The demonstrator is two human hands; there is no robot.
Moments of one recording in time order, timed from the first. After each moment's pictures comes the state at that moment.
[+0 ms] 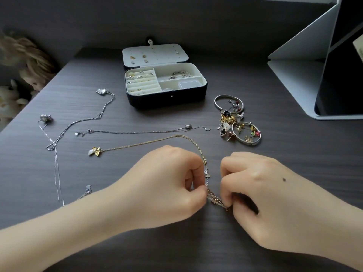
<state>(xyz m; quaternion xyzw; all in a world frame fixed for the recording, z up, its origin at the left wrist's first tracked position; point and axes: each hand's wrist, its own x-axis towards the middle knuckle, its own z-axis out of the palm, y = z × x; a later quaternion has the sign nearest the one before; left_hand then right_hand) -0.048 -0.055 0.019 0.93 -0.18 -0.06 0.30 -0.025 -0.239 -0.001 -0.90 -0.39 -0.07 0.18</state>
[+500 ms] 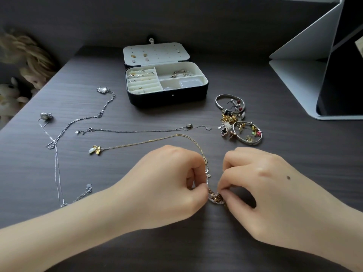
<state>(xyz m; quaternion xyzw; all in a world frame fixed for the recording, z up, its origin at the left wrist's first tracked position) -0.048 -0.057 0.016 0.94 -0.17 -0.03 0.30 -0.019 -0.238 0.012 -0.89 -0.43 -0.06 0.13</state>
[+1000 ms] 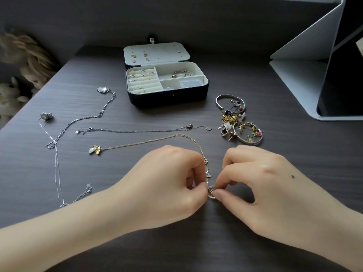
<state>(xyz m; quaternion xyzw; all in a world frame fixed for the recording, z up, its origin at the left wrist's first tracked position) -0.048 -0.057 0.016 0.94 -0.16 -0.03 0.30 -0.020 -0.236 0.012 -0.89 -0.41 -0.05 0.18</state>
